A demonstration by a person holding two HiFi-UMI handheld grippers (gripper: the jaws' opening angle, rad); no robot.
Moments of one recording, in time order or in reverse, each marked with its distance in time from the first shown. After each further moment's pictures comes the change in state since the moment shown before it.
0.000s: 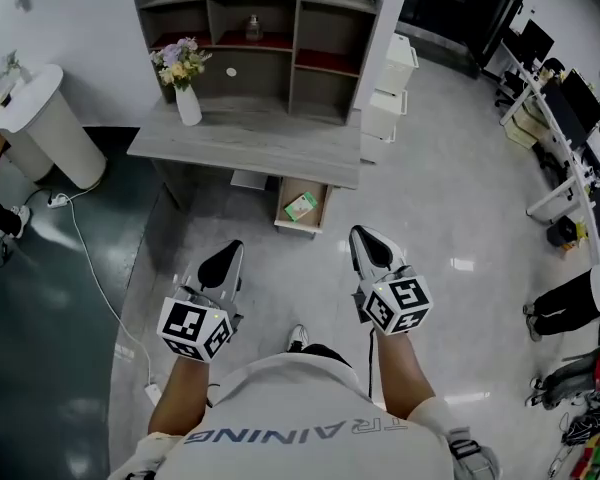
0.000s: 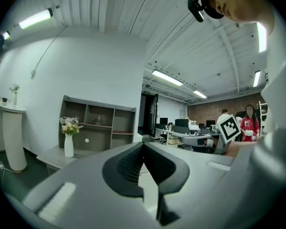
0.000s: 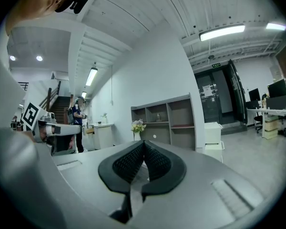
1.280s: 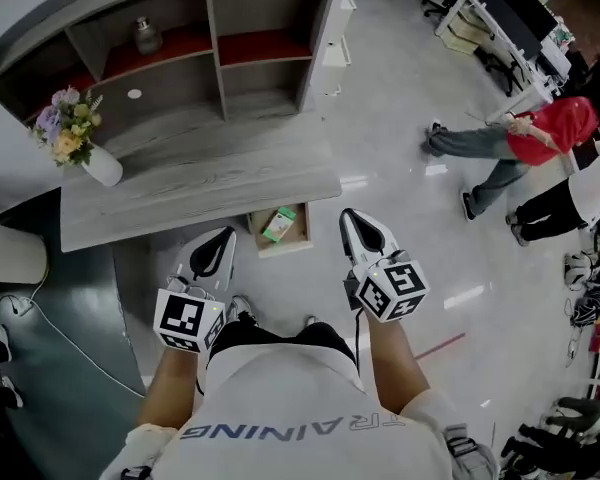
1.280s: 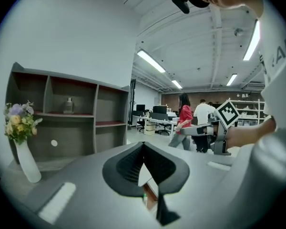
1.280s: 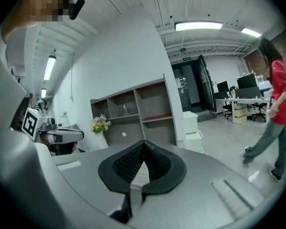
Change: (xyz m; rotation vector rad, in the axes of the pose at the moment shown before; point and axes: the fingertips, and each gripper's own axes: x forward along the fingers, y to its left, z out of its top) left arm 0.263 0.144 -0.038 0.089 0.168 -0.389; right arm 0.191 -0.110 -0.022 0.156 0.066 -0.378
